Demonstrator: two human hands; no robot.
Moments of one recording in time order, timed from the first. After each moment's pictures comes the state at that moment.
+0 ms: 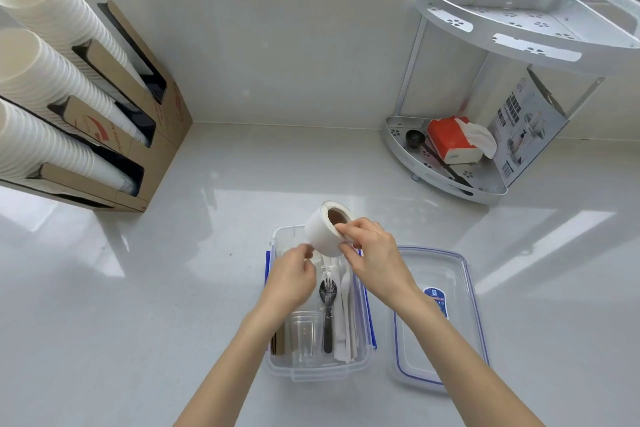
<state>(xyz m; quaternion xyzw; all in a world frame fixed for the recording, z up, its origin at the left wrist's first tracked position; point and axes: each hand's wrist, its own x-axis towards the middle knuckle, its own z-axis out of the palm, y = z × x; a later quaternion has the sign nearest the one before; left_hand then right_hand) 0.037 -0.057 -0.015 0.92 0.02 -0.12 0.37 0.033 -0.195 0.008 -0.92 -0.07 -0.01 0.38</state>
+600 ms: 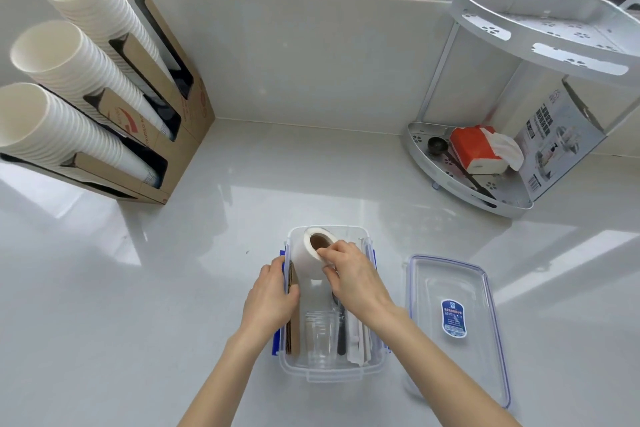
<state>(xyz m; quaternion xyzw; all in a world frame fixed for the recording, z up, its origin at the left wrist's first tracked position) 0.020 -0.012 -0.038 0.93 0.09 -0.13 0.34 0.036 -0.151 -0.021 -0.95 -0.12 0.08 0.29</state>
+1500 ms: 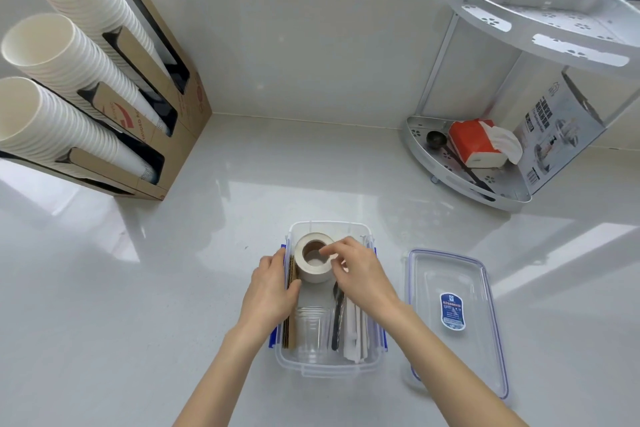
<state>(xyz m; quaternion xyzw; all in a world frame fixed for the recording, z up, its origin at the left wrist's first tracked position) 0.020 -0.011 -0.035 0.93 0.07 -0.14 0.32 0.037 -0.161 -0.032 -0.92 -0.08 0.07 0.37</state>
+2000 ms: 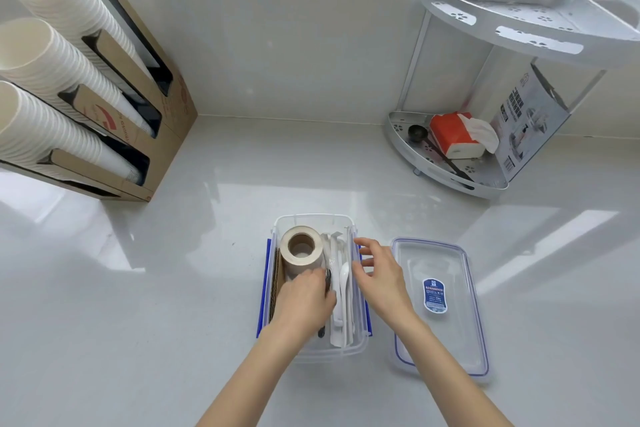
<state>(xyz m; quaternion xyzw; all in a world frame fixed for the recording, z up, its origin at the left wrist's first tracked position) 0.000 -0.070 -0.028 0.96 -0.06 -0.18 0.21 0.006 -0.198 -0.042 -0.87 0.10 0.04 0.48</state>
